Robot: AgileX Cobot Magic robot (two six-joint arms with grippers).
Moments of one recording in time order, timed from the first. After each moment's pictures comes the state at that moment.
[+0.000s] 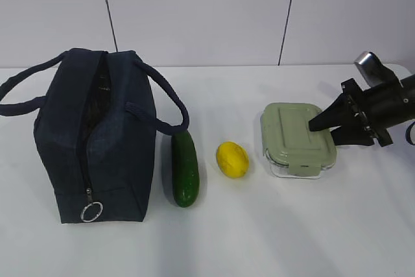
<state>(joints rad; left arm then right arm) -0.09 0.01 -0.53 -0.13 0.97 0.14 -0.24 2.11 -1.29 1.05 1.14 -0.76</state>
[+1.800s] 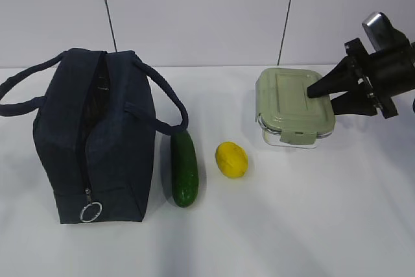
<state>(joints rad) -0.09 0.30 -0.60 -0.36 0.87 -0.01 -0.20 1.94 -1.29 1.07 1.16 -0.63</state>
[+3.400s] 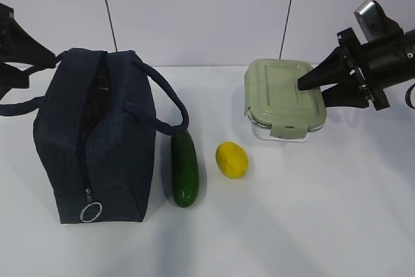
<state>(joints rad) 0.08 1.49 -1.04 -0.93 0.84 0.45 -0.15 1.90 -1.29 1.09 1.17 -0.63</state>
